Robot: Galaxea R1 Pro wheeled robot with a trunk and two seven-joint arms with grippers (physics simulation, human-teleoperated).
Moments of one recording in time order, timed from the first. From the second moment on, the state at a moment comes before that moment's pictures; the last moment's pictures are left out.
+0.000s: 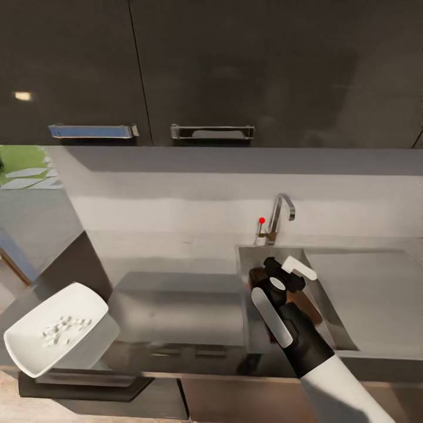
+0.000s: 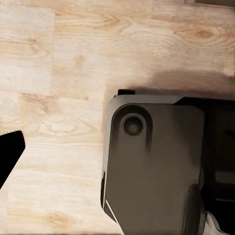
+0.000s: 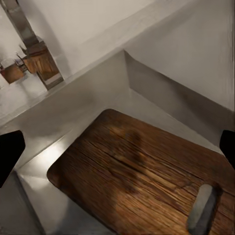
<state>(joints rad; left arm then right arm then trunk) 0.16 0.04 0.06 -0.64 0.04 -0.02 -0.01 -0.66 0.04 0.41 -1.25 -0.62 0.14 -1.14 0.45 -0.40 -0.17</state>
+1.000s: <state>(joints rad) 0.16 0.04 0.06 -0.64 0.04 -0.02 -0.01 -0.55 0.00 0.43 -1.37 -0.62 0.12 -1.14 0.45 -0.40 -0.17</state>
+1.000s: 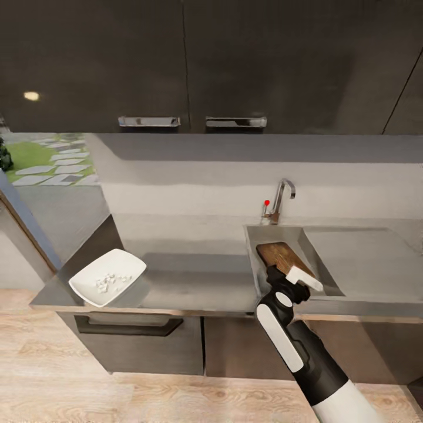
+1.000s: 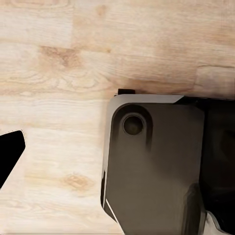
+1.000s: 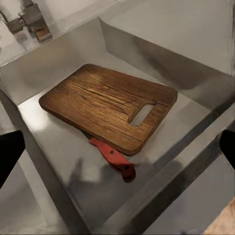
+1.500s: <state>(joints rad) 0.16 0.04 0.06 -0.64 0.04 -0.02 -0.01 -0.47 -0.13 0.62 -1.39 -0.62 -0.03 -1.15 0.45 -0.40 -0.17</state>
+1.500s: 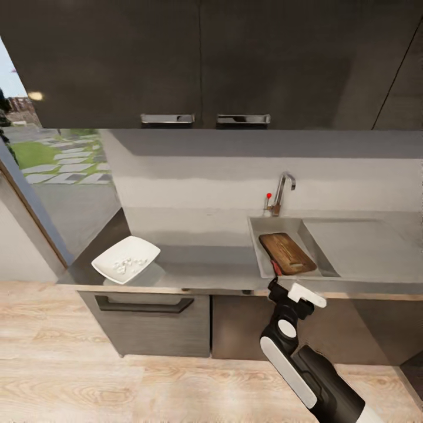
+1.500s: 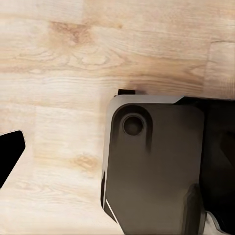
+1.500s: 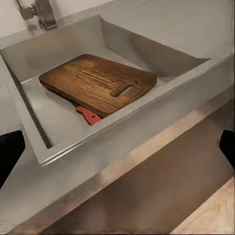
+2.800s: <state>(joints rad) 0.16 0.04 0.06 -0.64 0.04 -0.02 -0.01 -0.24 -0.08 0.90 -0.02 -0.84 -0.30 0.10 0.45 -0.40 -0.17</state>
